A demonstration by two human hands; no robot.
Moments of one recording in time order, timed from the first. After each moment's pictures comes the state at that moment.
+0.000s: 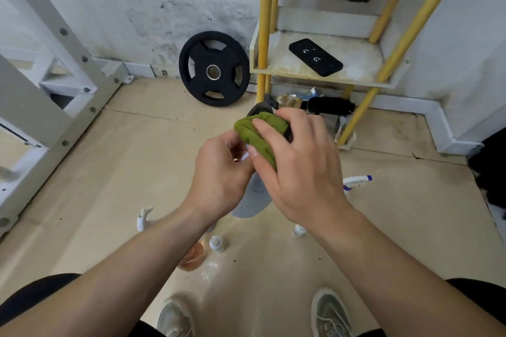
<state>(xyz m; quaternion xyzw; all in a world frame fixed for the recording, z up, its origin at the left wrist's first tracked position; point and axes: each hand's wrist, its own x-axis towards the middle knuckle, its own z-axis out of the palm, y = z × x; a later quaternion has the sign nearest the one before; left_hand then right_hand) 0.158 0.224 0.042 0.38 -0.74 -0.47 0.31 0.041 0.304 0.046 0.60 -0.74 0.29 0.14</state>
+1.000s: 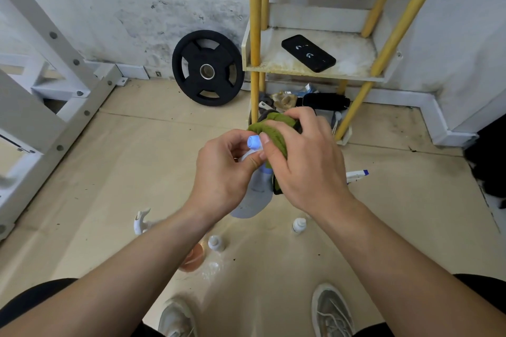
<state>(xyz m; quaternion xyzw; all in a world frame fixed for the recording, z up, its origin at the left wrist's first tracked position) 0.148 0.227 0.033 0.38 -0.73 -0.47 0.31 0.021 0.305 0.037 0.55 -0.78 0.30 0.07</state>
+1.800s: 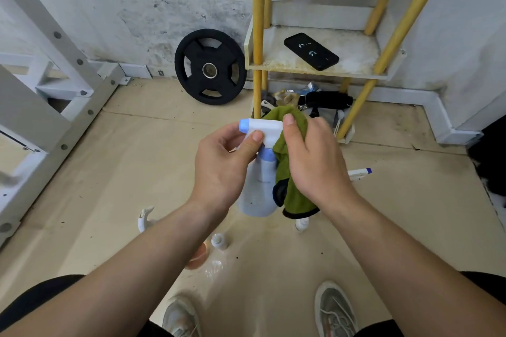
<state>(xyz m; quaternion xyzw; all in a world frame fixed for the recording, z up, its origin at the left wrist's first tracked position) 0.149 0.229 0.035 0.38 -0.62 -0.58 0.36 0.021 0.300 0.043 0.40 -0.81 0.40 -0.15</state>
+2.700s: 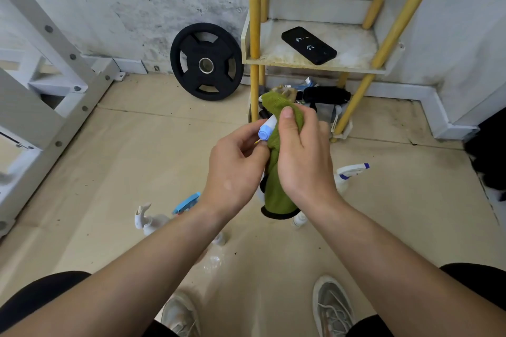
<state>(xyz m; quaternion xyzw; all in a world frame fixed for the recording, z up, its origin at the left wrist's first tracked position) 0.137 0.242 0.035 0.35 -0.66 -0.58 0.32 0.045 0.300 0.050 0.29 -0.78 0.50 -0.23</state>
